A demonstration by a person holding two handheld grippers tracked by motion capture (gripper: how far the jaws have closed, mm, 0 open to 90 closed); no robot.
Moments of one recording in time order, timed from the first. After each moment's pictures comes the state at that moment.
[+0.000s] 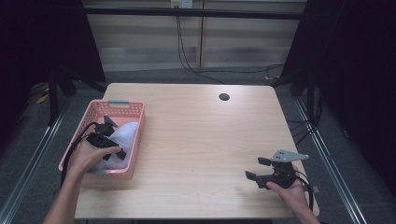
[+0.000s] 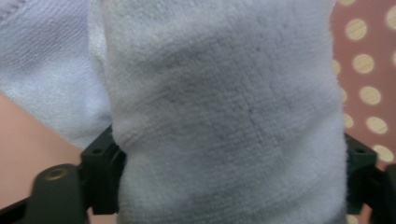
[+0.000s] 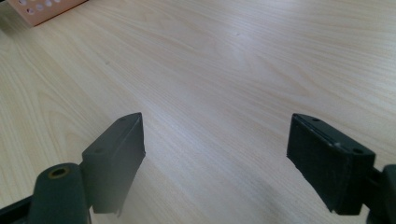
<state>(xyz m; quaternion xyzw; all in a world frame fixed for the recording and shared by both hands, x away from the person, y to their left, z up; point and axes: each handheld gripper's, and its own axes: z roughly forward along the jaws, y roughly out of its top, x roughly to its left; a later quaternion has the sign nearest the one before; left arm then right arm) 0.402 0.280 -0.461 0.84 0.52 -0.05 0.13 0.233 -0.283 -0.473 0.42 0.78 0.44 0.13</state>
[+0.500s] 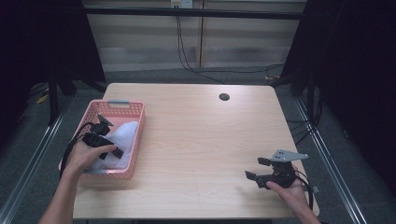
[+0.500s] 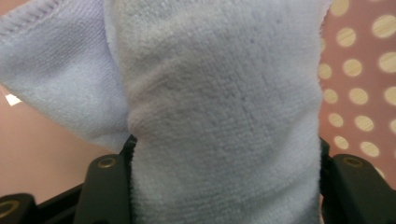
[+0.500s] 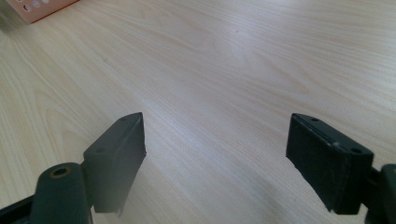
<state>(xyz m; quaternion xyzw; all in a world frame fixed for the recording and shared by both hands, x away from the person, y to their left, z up) 0.401 0.291 -0.459 0.83 0.53 -0.07 0.16 0.234 -0.283 -0.474 0.42 0.79 0.43 0.13</state>
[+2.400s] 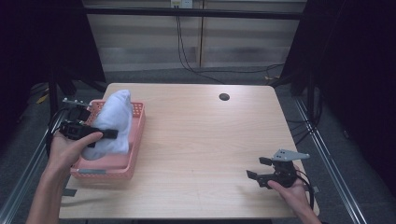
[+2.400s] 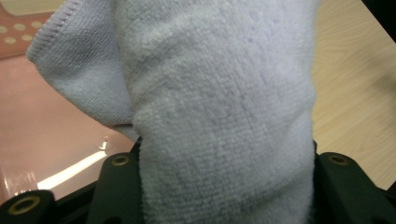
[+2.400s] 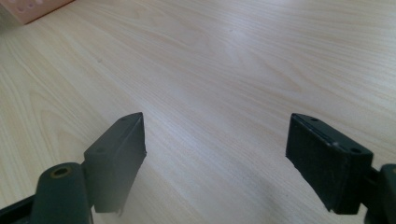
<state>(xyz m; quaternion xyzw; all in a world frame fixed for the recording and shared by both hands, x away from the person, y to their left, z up) 0.350 0.288 -0.345 0.80 0.48 0.03 0.35 0.235 -0.287 -0.473 0.43 0.78 0.43 0.13</state>
